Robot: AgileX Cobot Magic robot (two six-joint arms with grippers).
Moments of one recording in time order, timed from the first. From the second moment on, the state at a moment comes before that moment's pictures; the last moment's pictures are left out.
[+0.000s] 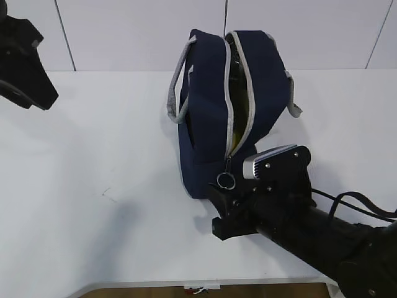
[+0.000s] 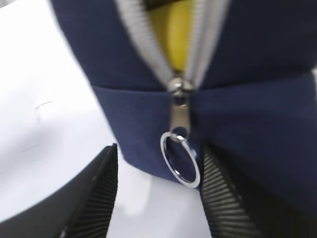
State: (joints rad) left arm -0.36 1.45 -1.40 -0.26 1.24 0.08; right arm 0.64 1.90 -0.49 0.10 -0.97 0.12
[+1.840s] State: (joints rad) left arm -0.36 1.45 -1.40 -0.29 1.24 0.08; right arm 0.64 1.90 -0.49 0.10 -0.97 0.12
